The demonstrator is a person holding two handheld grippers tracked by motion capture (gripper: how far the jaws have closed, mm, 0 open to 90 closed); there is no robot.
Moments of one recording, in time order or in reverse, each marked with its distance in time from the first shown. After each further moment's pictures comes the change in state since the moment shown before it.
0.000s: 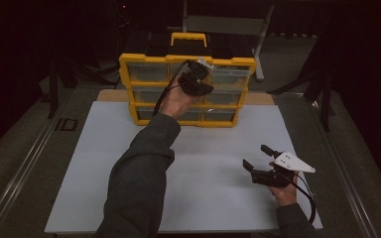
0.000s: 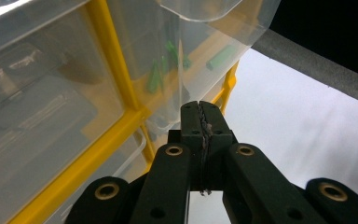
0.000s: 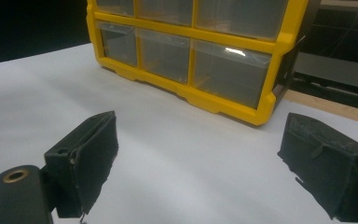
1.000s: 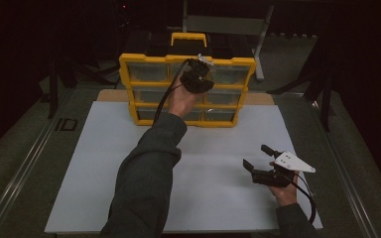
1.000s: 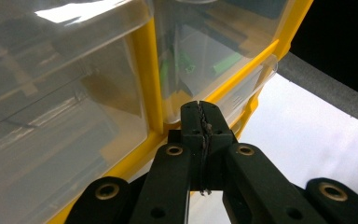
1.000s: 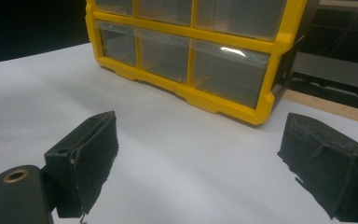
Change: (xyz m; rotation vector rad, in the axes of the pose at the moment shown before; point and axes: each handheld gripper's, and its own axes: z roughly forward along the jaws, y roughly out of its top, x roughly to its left) left arm 0.004 0.004 0.015 -0.049 0.077 -0.080; right arm -0.001 0.000 0.000 -0.001 0.000 -0.001
